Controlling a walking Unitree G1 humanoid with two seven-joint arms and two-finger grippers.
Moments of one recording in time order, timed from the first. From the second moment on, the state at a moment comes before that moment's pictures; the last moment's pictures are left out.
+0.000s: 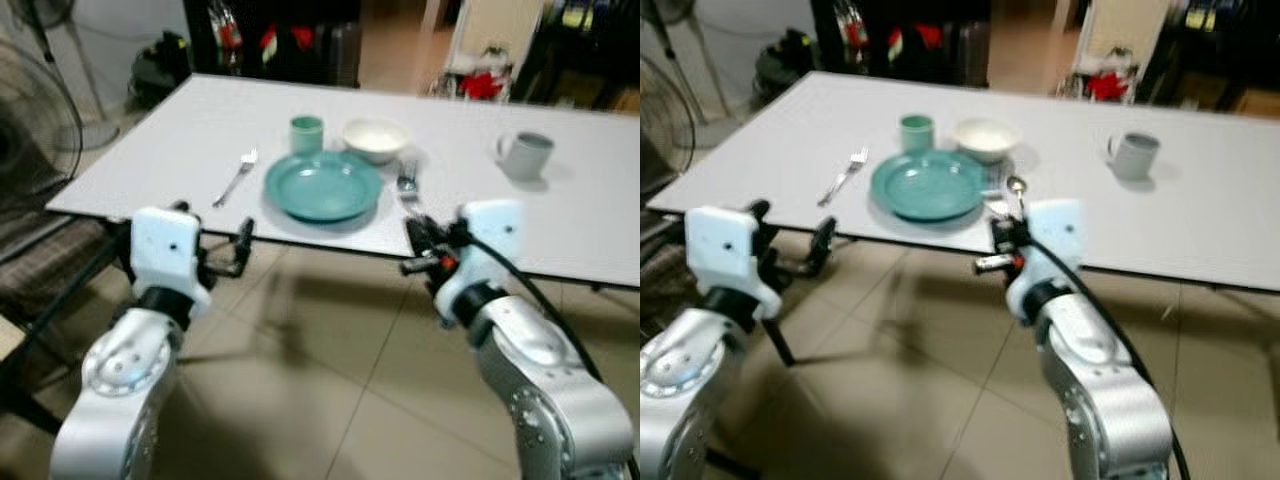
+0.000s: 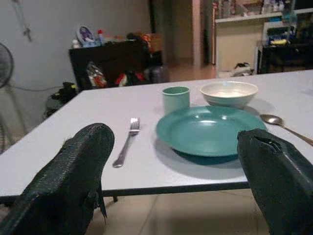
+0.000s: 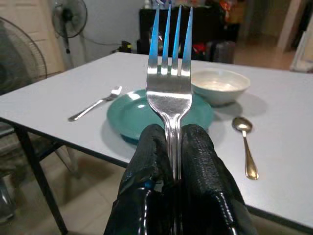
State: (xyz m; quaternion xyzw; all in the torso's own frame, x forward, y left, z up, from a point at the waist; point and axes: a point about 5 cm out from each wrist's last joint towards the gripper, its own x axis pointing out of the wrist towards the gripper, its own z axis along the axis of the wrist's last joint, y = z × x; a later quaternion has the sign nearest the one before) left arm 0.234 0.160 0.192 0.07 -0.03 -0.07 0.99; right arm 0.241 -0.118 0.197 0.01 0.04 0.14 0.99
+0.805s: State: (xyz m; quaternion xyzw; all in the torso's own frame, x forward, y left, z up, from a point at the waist) left arm 0.231 0.148 0.185 0.03 -0.03 -0.10 0.99; right arm 0.248 -0.145 0.190 -0.04 0.07 0.07 0.99
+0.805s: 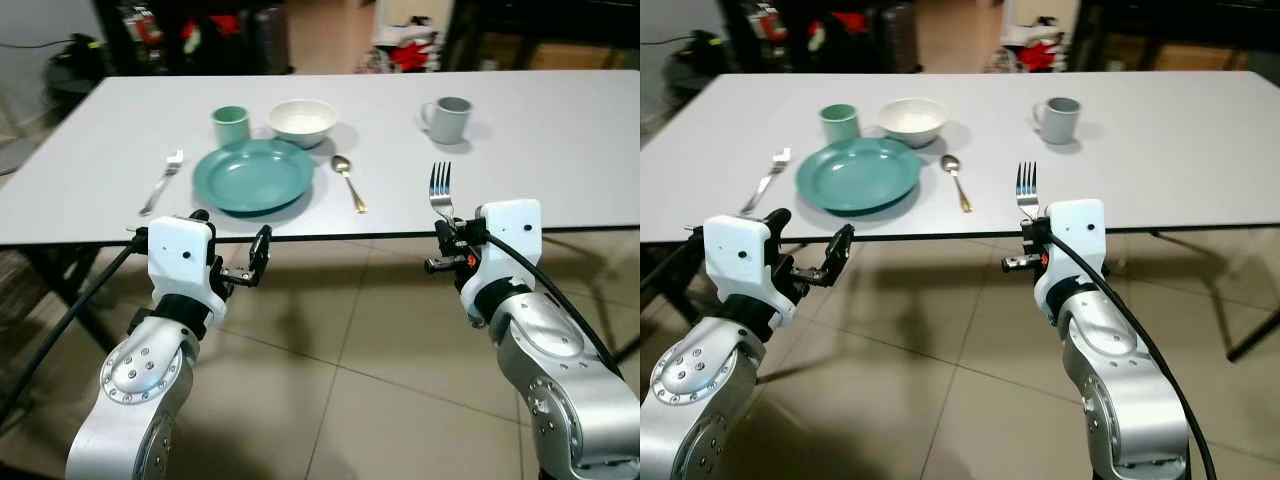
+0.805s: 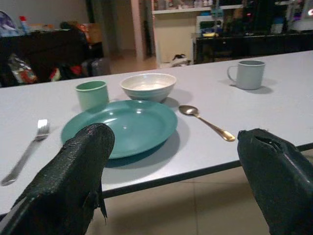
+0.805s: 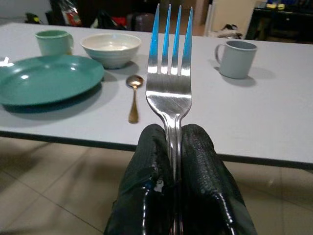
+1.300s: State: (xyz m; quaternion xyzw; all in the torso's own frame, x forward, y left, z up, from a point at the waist) left arm 0.228 0.149 0.182 0.02 -0.03 -0.10 0.99; right arm 0.248 -0.142 0.189 -0.04 0.07 0.08 0.99
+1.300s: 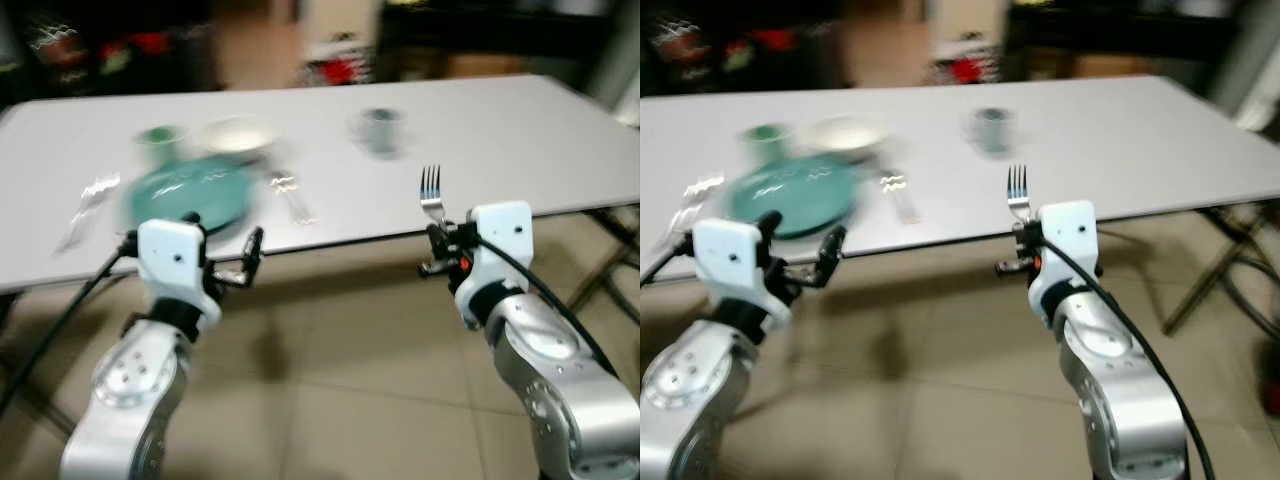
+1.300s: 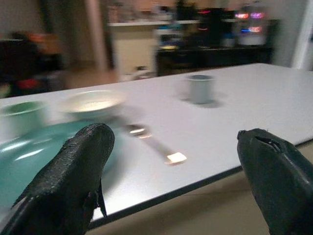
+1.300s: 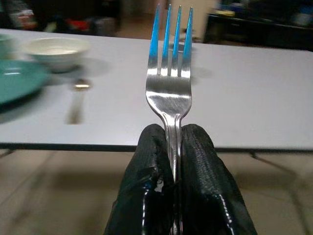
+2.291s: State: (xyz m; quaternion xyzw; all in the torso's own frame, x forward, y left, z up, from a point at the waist) left arm 0.221 0.157 0.176 0.03 -0.01 -0.09 1.00; right arm 0.244 -0.132 0.182 -0.06 0.10 0.18 0.98
